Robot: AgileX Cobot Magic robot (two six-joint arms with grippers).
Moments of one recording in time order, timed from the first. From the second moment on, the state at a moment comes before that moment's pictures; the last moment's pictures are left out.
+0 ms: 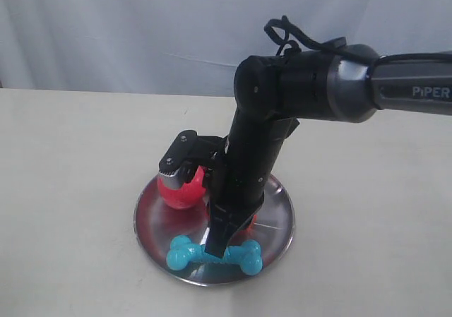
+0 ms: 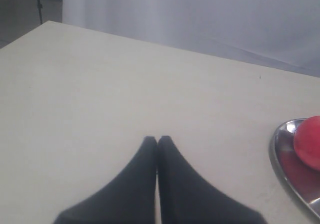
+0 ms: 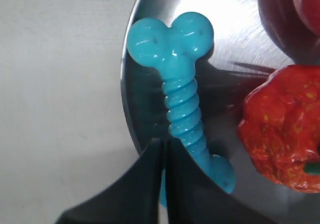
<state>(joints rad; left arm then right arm) 0.07 0.00 0.00 -0.01 0.35 -0.17 0.27 1.96 -1.42 0.23 1.02 -0.73</state>
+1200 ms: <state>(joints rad) 0.07 0.00 0.00 -0.01 0.35 -0.17 0.30 2.05 -1.42 0.24 0.91 -0.75</state>
